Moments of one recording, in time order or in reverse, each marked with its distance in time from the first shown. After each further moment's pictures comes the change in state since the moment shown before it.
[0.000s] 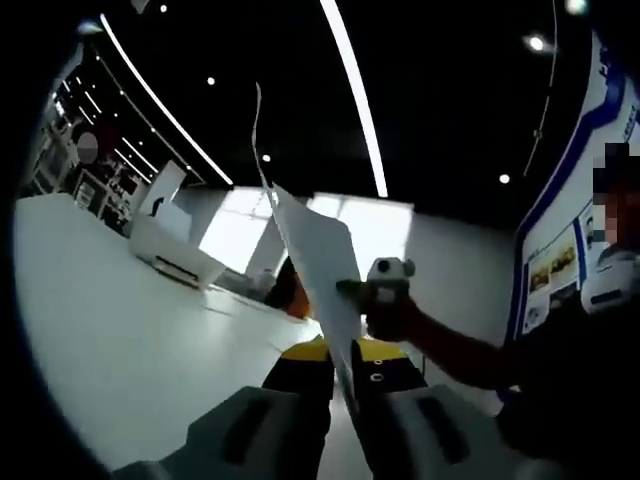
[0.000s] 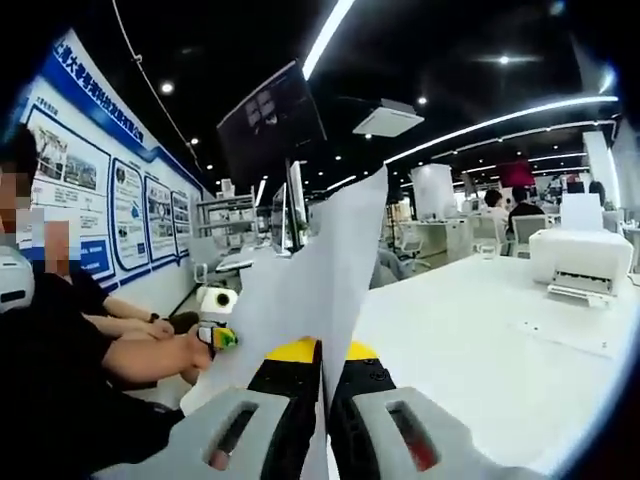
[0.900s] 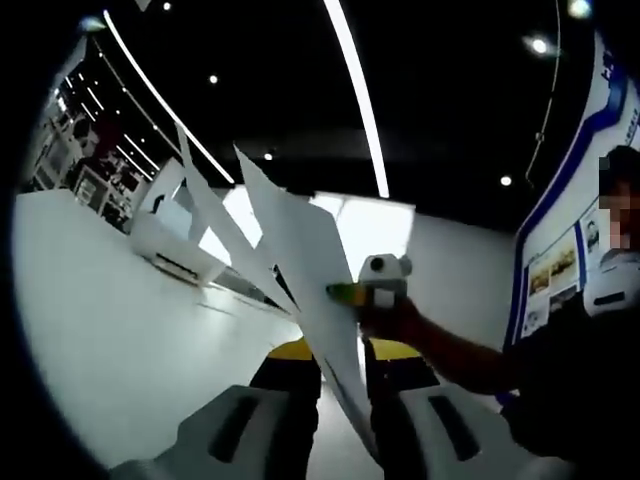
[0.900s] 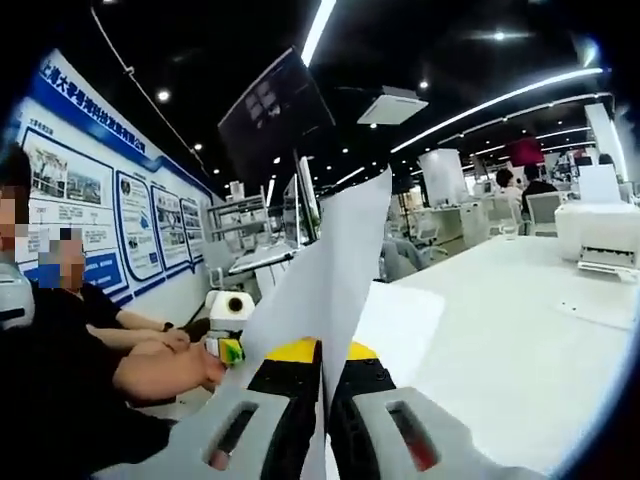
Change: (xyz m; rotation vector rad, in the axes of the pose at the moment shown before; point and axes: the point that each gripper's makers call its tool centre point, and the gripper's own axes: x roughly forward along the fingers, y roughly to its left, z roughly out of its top) left arm 0.001 -0.002 0.000 -0.014 0.001 0.004; right arm 0.049 -0.007 -0.001 0.077 0.017 0.070
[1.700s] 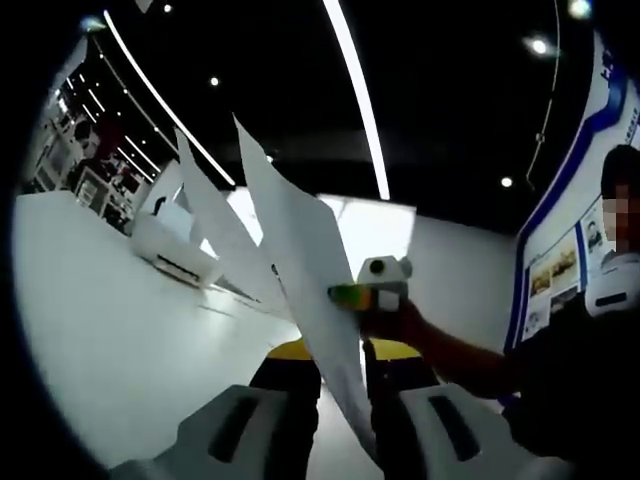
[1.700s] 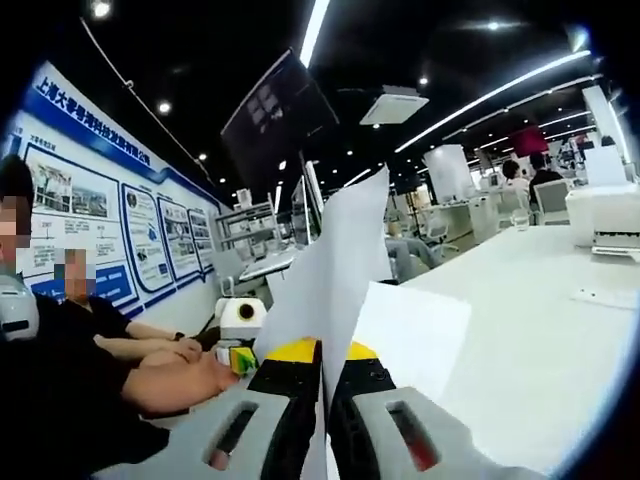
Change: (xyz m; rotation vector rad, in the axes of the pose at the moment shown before) left arm -0.001 0.001 0.002 0.005 -0.009 0.005; right arm 0.019 0.023 -0.008 0.045 -0.019 0.043
